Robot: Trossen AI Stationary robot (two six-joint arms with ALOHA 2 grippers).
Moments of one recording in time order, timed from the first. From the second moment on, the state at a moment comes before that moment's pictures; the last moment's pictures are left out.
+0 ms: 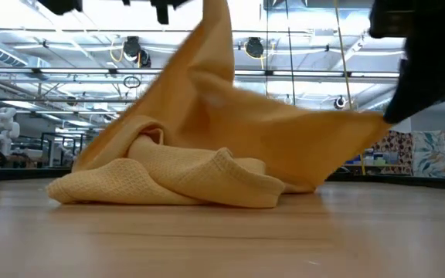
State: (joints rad) left arm -0.10 1.29 0.72 0.73 -0.29 0.13; right arm 0.67 1.48 0.87 -0.54 0.52 1.14
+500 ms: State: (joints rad) left arm -0.13 1.31 0.72 0.68 -0.14 0.03; right arm 0.75 1.49 0.87 -0.37 0.81 0.86
